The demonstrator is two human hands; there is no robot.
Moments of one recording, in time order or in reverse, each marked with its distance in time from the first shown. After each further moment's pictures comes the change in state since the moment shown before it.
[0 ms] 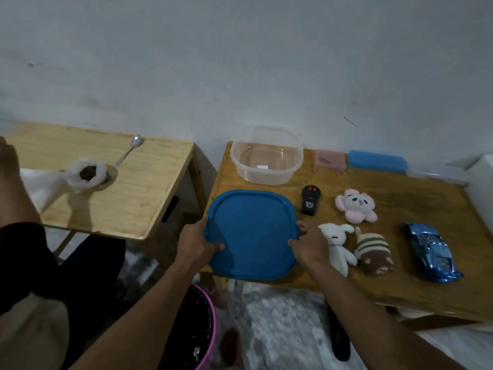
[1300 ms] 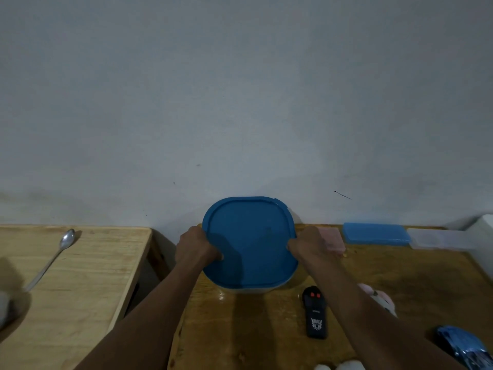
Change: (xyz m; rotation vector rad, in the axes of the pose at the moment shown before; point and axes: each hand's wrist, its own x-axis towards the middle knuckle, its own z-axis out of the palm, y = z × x) left_hand 0.259 0.162 -0.029 0.149 -0.065 -0.054; right_hand 0.242 -0.136 -0.038 -0.055 0.056 0.190
